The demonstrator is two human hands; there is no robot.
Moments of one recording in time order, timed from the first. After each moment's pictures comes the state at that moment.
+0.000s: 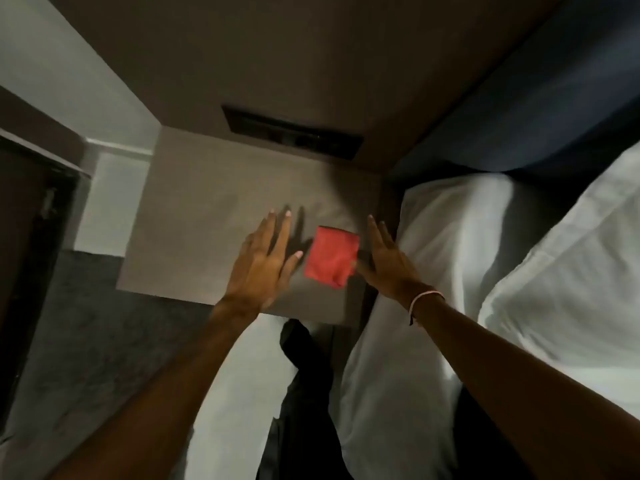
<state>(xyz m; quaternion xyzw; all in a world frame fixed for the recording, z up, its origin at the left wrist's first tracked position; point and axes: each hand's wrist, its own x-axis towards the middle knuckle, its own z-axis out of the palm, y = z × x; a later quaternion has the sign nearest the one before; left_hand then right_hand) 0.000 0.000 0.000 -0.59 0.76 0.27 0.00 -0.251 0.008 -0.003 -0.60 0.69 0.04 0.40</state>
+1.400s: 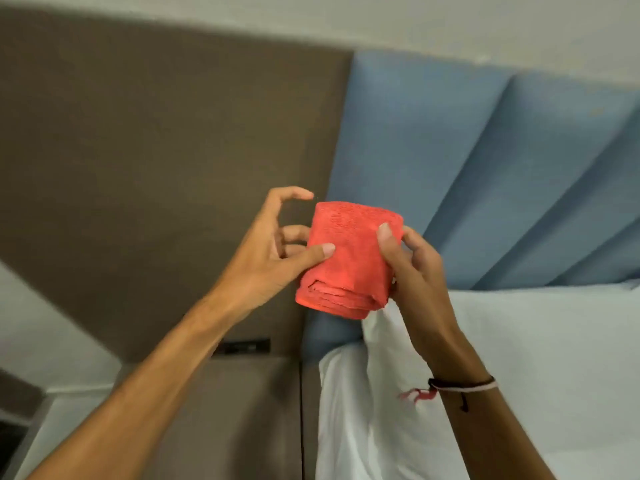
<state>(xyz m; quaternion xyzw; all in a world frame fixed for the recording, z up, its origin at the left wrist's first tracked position) -0.155 -0.110 0.438 -0.26 0.68 0.57 -0.38 -0.338 -0.012 0.444 -0.42 0.56 -0.61 0.36</state>
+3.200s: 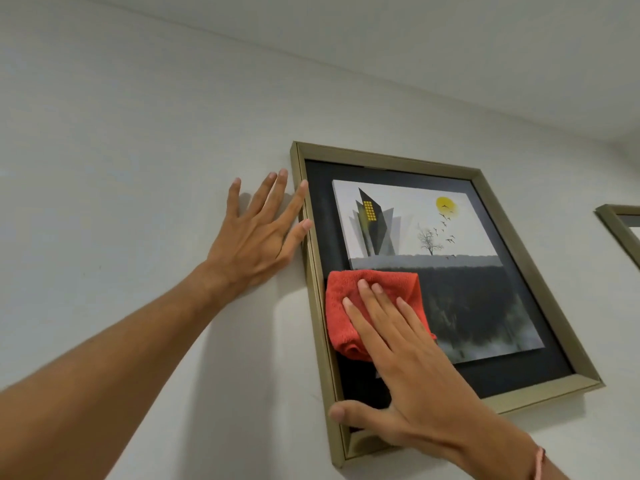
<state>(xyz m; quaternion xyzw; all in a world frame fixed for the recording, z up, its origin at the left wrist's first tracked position) -0.442 -0.224 1.177 -0.19 0.68 -0.49 -0.51 -0.627 -0.114 0.989 -0.57 0.56 -0.31 -0.52</state>
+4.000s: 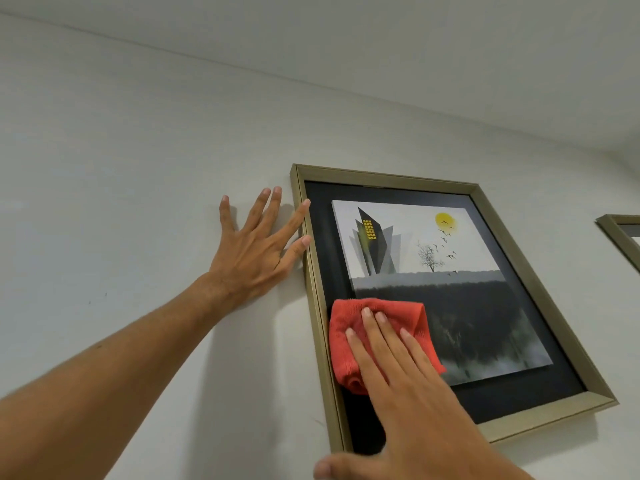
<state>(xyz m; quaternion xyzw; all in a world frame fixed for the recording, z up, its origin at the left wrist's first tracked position) -0.442 -0.238 1.200 -0.20 0.67 -0.50 -0.52 -0.599 -0.108 0.988 -0.52 0.62 -0.27 -0.53</state>
